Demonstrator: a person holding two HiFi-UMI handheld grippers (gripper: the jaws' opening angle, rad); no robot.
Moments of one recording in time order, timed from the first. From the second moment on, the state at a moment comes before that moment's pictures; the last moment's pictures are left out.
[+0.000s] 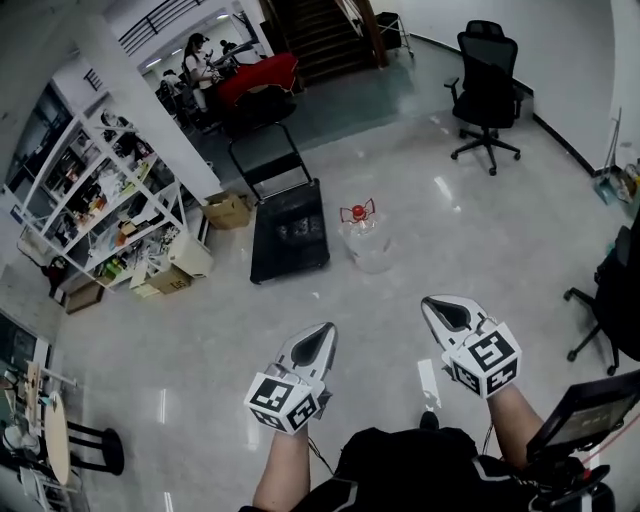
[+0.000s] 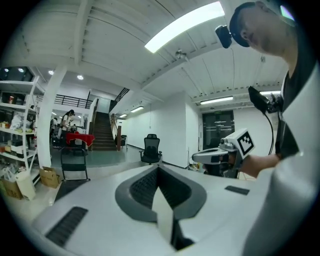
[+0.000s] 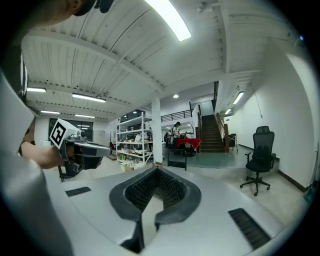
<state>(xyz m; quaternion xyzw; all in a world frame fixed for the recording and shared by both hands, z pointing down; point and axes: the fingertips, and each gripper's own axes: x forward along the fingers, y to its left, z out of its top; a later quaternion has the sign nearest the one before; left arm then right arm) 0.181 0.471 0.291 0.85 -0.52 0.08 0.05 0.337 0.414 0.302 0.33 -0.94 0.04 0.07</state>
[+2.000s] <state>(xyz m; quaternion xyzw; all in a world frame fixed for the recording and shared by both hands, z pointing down) -0.056 -0.253 0.333 0.83 -0.55 0.07 0.09 0.089 -0.330 0.341 0.30 -0.95 0.08 0.09</state>
